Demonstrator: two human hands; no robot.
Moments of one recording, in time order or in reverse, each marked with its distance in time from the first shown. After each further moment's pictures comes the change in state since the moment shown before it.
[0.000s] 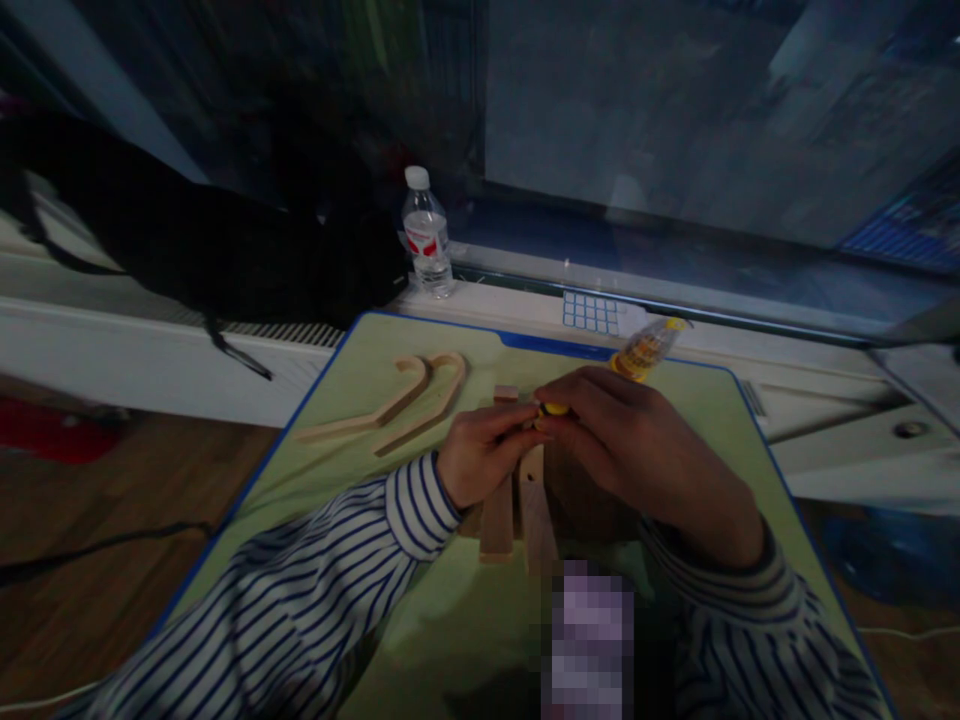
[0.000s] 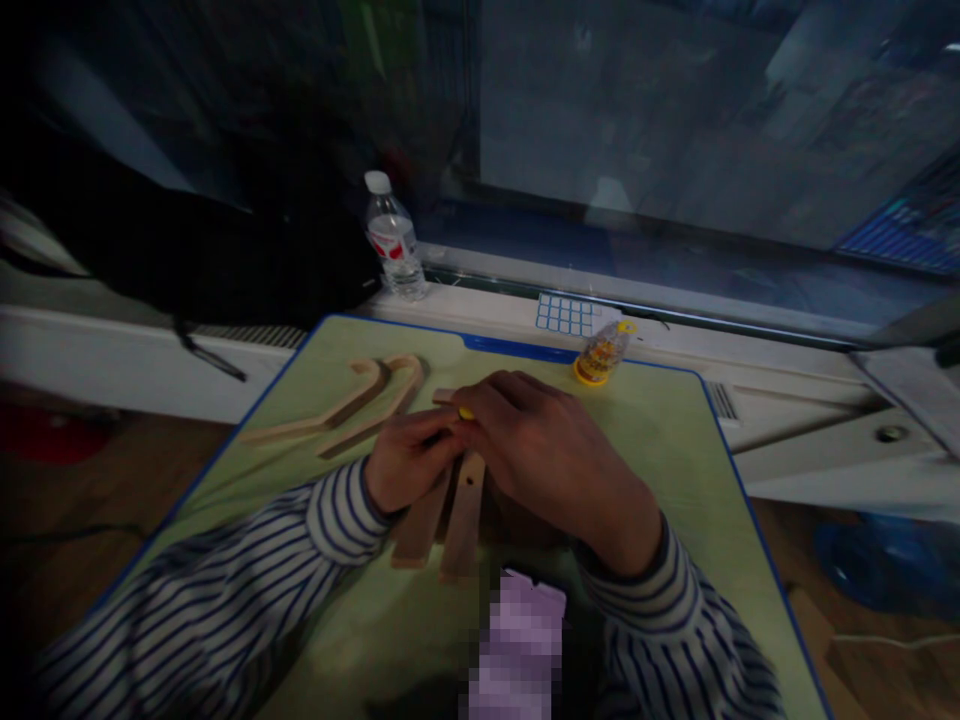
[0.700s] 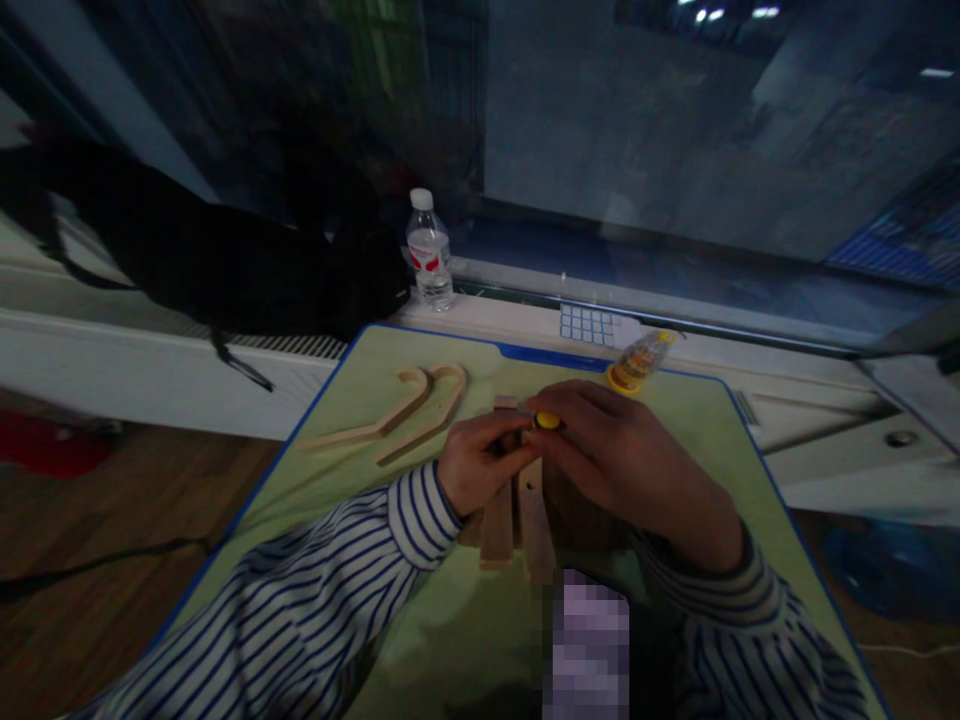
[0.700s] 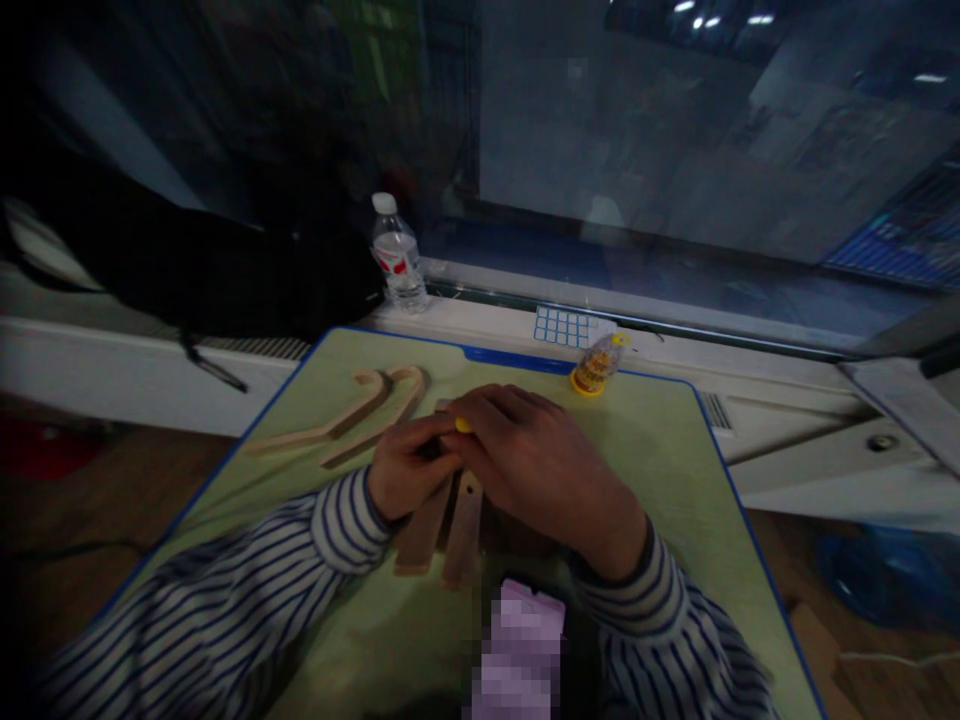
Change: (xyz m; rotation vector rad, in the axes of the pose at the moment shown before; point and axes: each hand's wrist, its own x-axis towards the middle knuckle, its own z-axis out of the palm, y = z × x) left_hand -0.002 -0.009 0.000 0.042 0.066 0.031; right_hand 0.000 -0.006 0.004 0.033 0.024 0.000
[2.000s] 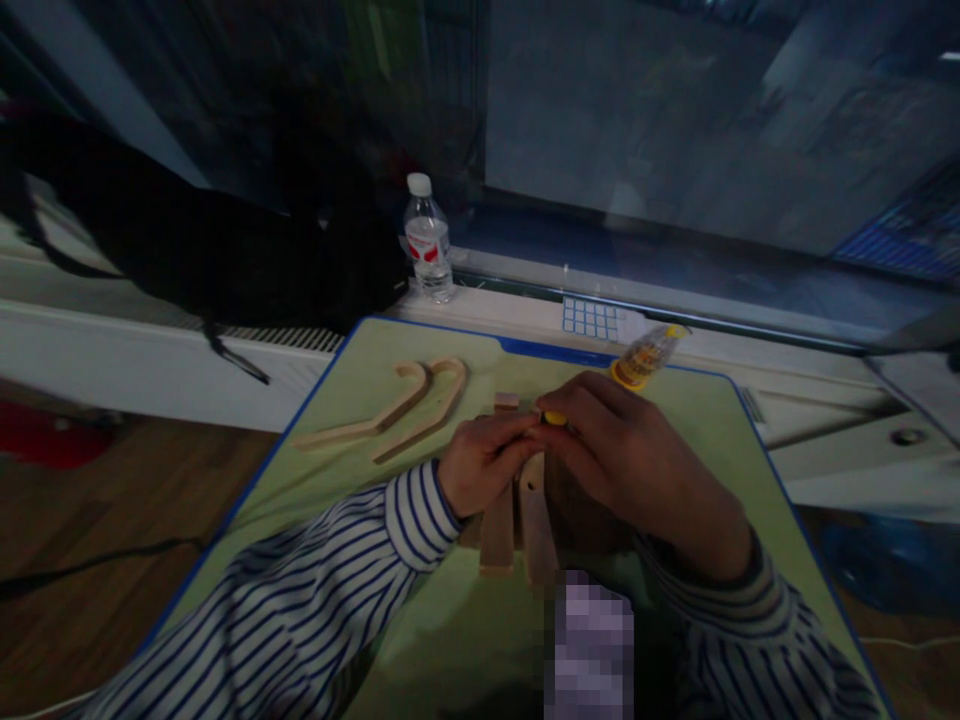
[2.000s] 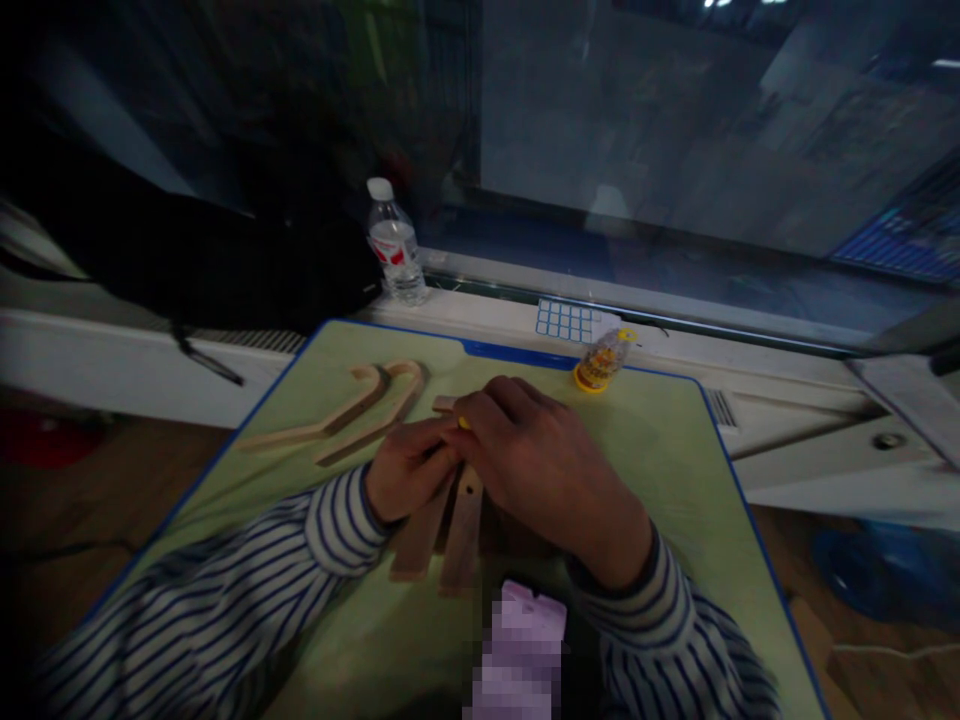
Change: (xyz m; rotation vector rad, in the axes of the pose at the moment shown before) left_hand -0.001 0.002 -0.001 -0.072 -0.146 -0.056; right_hand 0.001 0.001 0.002 -0.086 0.017 0.007
